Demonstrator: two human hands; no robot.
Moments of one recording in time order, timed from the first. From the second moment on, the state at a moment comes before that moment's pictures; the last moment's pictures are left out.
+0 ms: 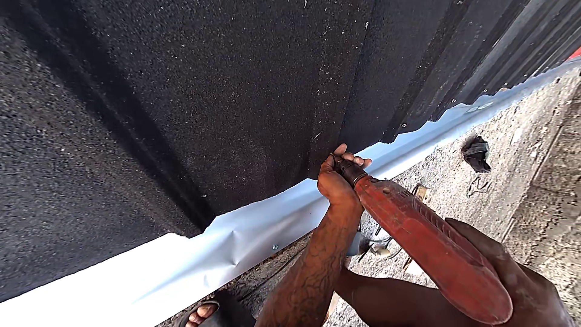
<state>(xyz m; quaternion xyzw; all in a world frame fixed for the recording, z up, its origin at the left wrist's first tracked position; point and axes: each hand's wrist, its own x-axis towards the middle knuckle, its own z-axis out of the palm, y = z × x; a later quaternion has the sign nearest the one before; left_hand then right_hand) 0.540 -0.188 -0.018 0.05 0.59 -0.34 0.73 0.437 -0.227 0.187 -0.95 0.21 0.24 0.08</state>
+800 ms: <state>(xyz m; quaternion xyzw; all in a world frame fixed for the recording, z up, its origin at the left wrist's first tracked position) 0.544 -0.187 -0.025 0.03 0.60 -0.34 0.72 0.452 -0.227 0.184 -0.95 0.18 0.26 0.04</state>
